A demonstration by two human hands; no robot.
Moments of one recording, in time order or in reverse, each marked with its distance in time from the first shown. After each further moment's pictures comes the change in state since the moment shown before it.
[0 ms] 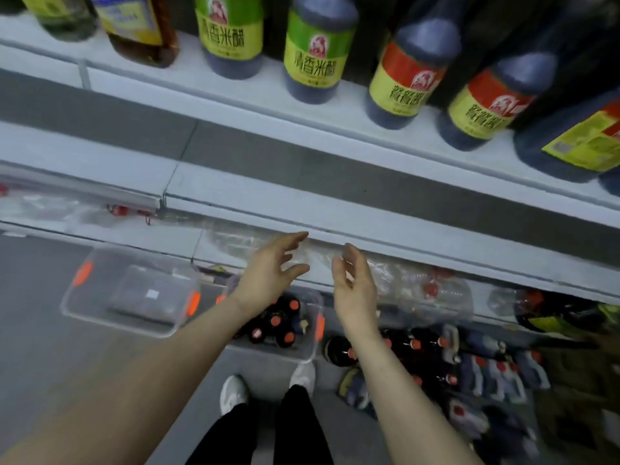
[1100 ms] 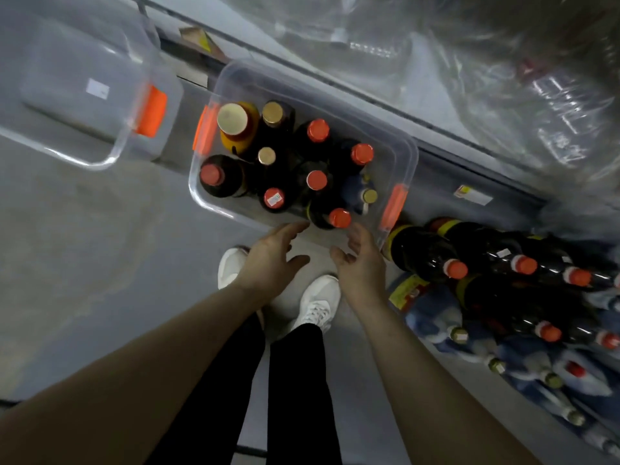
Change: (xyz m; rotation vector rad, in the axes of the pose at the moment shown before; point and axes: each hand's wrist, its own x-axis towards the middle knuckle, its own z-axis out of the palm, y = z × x) left_hand -0.111 -0.457 0.202 0.176 -0.233 -0.617; right_hand -0.006 0.475 0.173 -0.286 -0.355 0.429
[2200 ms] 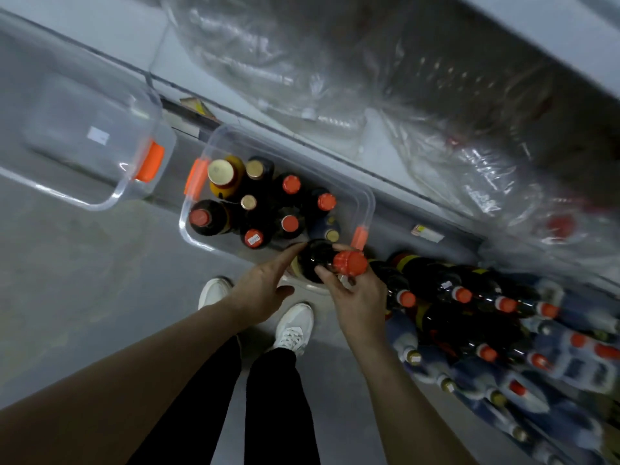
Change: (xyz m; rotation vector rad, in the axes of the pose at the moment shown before) left_hand 0.003 0.038 -0.018 0.052 -0.107 0.157; right_hand -0.020 -0.048 -0.057 -0.001 0.127 -0.289
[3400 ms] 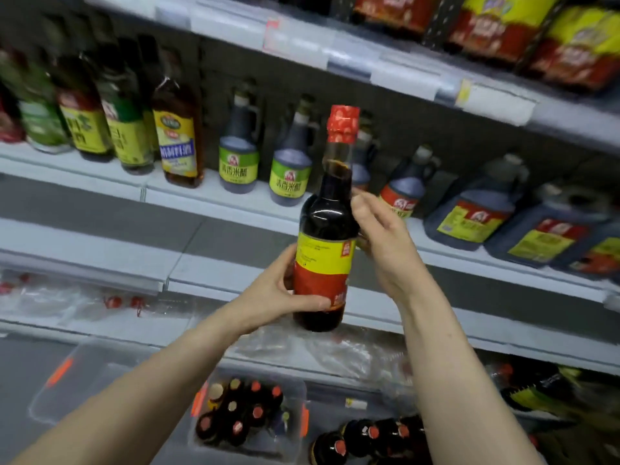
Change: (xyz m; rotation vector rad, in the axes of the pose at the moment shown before) left_hand -0.317 0.454 -0.270 -0.423 0.081 0.744; right_hand -0.212 -0.525 -0.359 0.523 0.000 -0.640
